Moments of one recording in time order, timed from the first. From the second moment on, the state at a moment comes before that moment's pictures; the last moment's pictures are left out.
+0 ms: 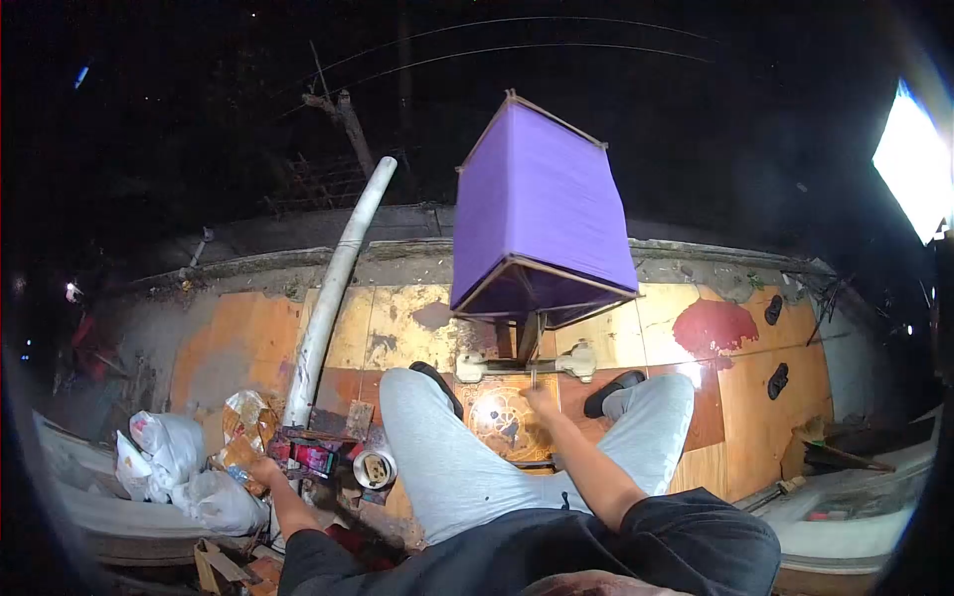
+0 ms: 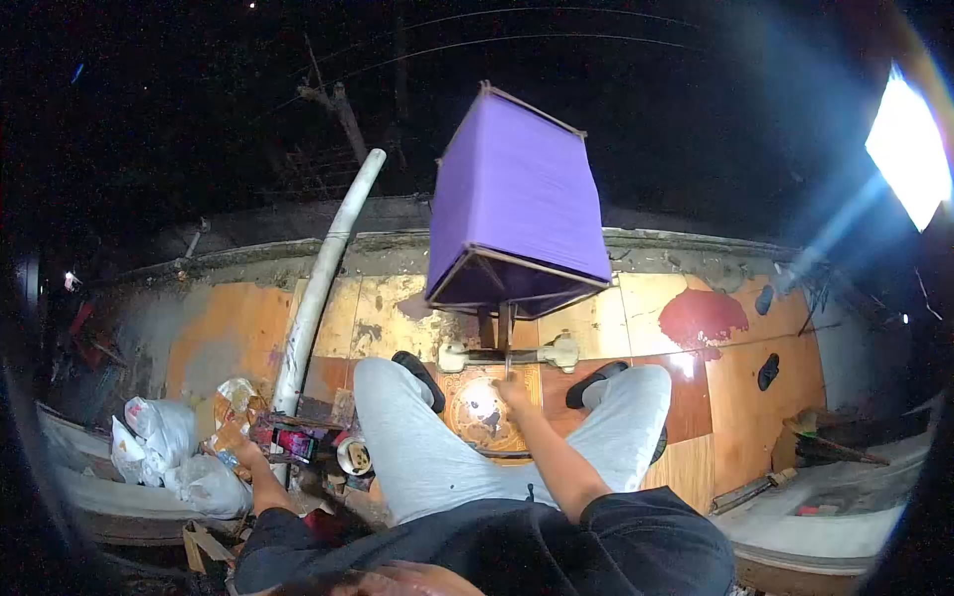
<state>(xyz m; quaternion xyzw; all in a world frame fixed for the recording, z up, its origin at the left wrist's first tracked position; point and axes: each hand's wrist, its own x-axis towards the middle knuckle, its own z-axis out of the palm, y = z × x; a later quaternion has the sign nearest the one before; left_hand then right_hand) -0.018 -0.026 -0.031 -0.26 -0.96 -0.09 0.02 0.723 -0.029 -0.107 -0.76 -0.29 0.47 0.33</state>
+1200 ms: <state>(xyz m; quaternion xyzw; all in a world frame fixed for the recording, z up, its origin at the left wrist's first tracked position) 0.047 -0.033 0.019 -0.29 -0.95 -0.12 0.03 0.669 -0.047 0.026 -0.54 -0.34 0.70 0.32</state>
